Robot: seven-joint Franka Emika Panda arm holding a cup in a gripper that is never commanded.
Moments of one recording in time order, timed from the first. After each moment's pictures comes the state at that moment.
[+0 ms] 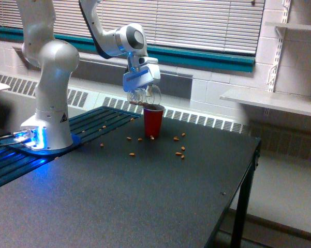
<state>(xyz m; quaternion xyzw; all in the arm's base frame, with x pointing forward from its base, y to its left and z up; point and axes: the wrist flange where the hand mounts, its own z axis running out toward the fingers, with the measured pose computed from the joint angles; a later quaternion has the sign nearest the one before) 0.200 0.294 0.269 0.95 0.21 0.15 0.18</state>
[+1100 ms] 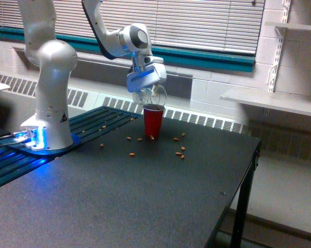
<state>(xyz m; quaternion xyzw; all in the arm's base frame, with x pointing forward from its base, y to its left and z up) 0.230 0.285 0.272 0.94 0.22 0.15 0.19</state>
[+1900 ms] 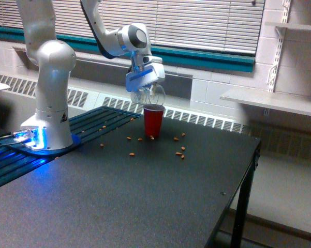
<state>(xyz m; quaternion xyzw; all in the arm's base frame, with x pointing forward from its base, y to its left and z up) 0.211 0.291 0.276 0.95 0.22 0.15 0.19</state>
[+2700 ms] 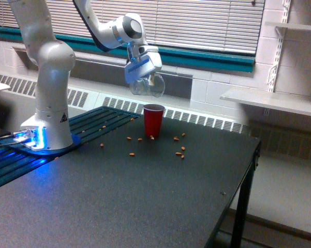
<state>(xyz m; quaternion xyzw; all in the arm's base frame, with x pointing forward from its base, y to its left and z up) 0.203 0.291 0.318 0.95 0.19 0.20 0.15</state>
